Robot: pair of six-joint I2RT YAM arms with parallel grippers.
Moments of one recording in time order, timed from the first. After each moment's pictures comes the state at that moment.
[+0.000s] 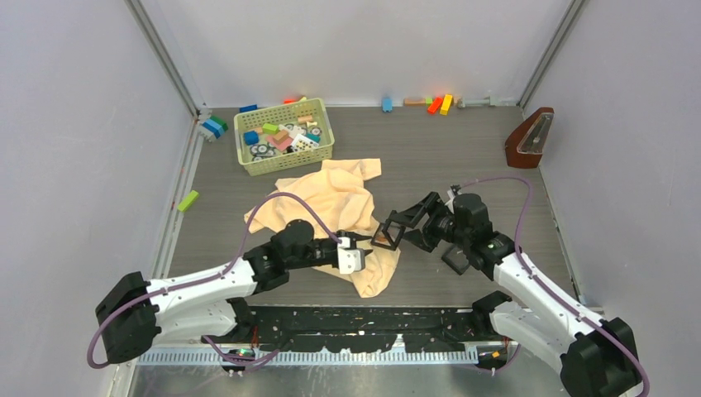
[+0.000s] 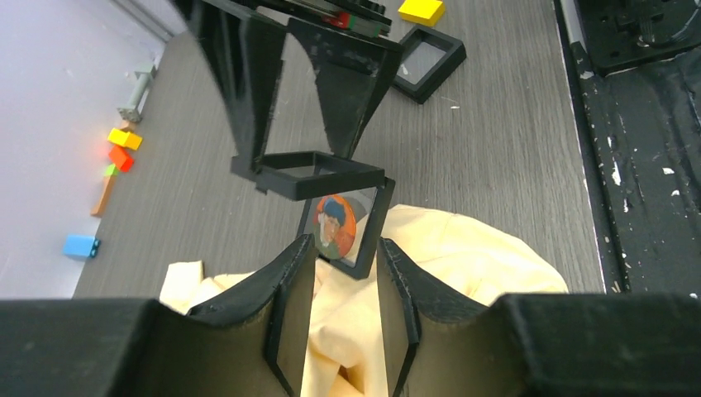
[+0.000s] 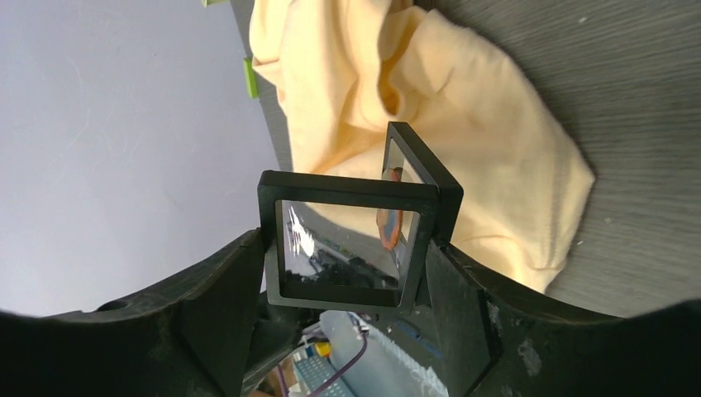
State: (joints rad) left arm -1.02 1.05 0.51 0.32 0.35 0.61; right arm 0.43 0.87 0.49 -0.16 -0.37 1.25
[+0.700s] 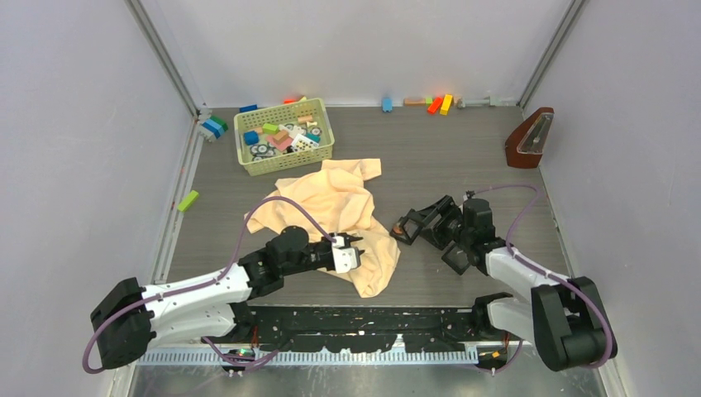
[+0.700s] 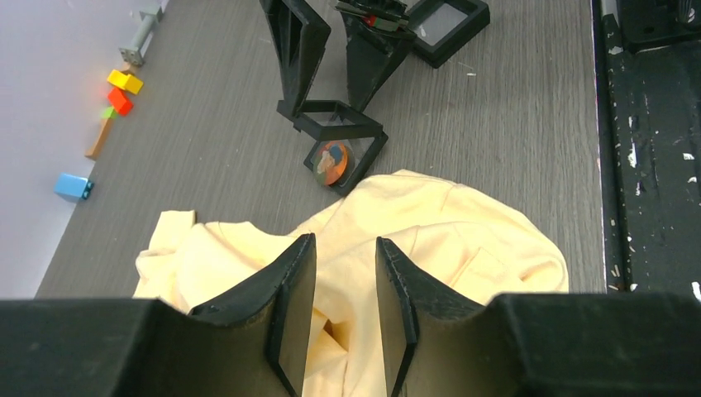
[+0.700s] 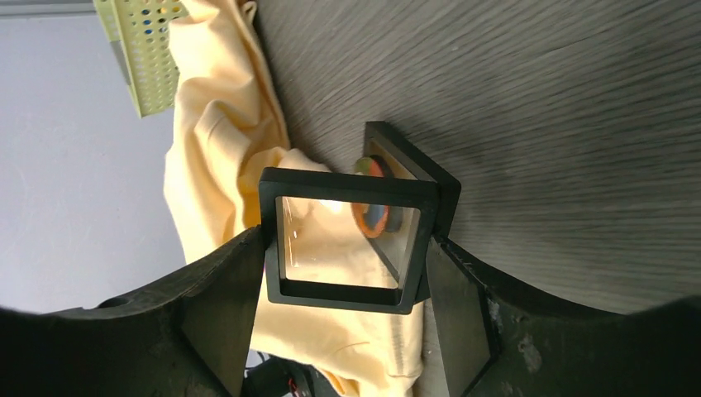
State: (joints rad) left arm -1.02 0.97 0.44 0.32 0.25 0.54; right arm 0.20 1.10 0.29 0.22 -0.36 1.10
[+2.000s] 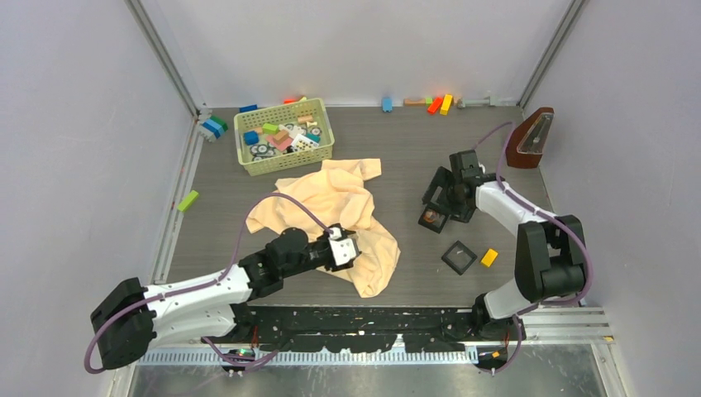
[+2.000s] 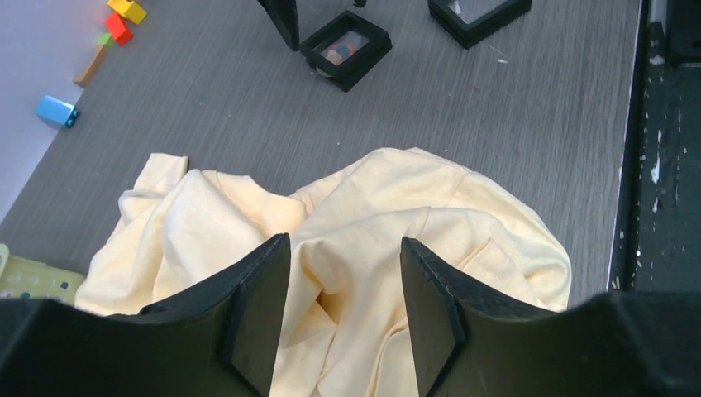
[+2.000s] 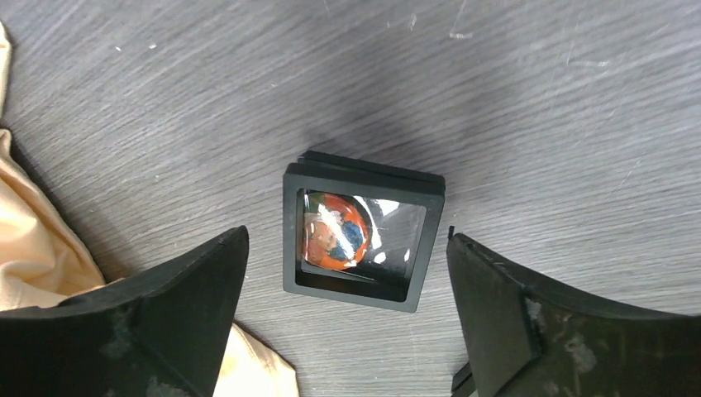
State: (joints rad) left arm -1.00 0.98 0.40 0.35 0.15 0.43; right arm 0.17 1.51 0.90 -0.46 0.02 0.67
